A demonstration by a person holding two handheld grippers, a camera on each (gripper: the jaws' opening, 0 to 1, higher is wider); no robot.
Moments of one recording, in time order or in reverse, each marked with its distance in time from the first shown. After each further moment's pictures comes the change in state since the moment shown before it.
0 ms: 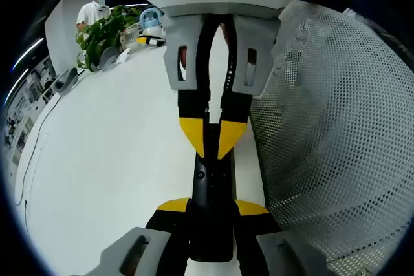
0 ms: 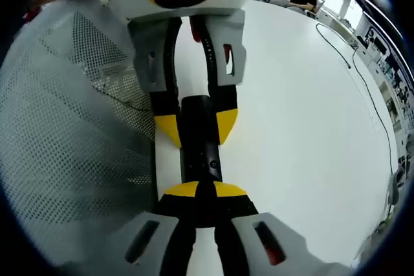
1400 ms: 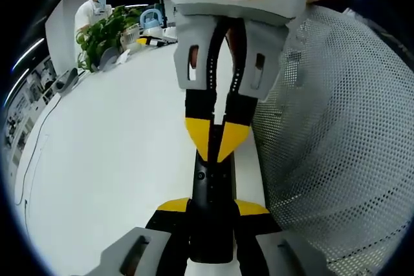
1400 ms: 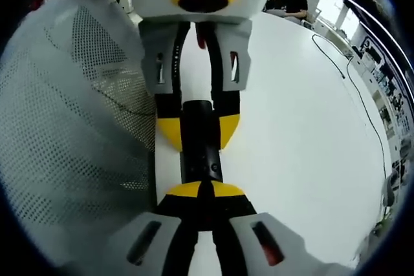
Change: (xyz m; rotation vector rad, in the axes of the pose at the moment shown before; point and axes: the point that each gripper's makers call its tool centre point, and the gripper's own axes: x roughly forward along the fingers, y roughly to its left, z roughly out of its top) left arm 0.000 0.000 0.000 0.001 -0.005 0.002; right arm 0.000 0.003 0.003 -0.027 -0.084 -0.085
